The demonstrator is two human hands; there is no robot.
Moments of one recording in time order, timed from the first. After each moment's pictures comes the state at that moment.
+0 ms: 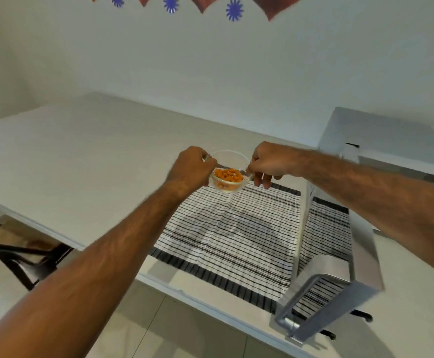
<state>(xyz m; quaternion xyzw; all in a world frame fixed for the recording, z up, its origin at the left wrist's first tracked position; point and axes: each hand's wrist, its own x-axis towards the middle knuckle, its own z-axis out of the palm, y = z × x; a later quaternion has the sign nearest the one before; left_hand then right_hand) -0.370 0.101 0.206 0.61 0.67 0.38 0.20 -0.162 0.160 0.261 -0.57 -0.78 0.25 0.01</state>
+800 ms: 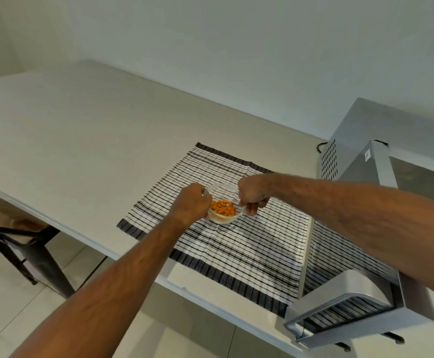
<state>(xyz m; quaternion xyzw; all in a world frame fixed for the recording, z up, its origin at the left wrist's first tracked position) -0.390 0.109 0.071 0.57 0.70 0.30 0.31 -0.225 0.187 0.151 -0.58 -0.72 0.31 -0.23</state>
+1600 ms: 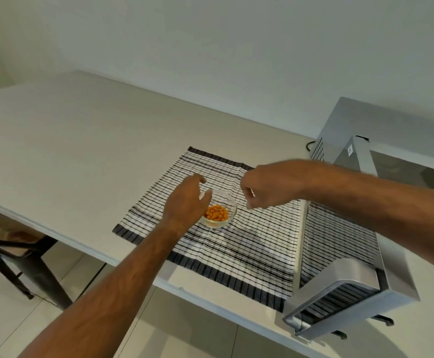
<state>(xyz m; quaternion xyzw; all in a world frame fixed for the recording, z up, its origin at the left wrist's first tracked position) -0.383 0.090 0.084 0.64 0.66 0.36 0.16 -0.196 0.092 0.260 -0.42 -0.87 0.04 -0.25</state>
